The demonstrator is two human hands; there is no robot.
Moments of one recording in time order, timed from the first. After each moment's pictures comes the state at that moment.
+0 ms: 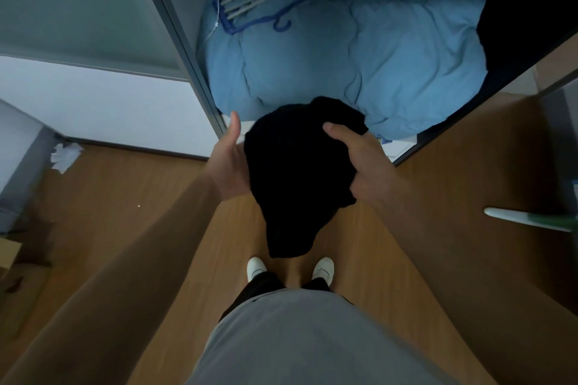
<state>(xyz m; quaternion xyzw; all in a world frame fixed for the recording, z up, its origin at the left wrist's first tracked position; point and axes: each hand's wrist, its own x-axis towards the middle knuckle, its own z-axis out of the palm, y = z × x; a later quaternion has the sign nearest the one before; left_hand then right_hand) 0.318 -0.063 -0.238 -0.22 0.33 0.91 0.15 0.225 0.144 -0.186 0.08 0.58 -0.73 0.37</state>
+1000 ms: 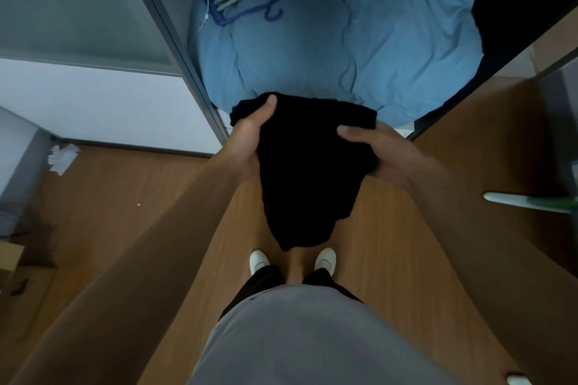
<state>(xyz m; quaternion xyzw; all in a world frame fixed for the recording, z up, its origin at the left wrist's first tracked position) 0.293 -0.022 -0.197 -0.31 0.43 0.85 0.07 0.204 0.188 -0.186 0.01 0.65 -0.63 0.43</state>
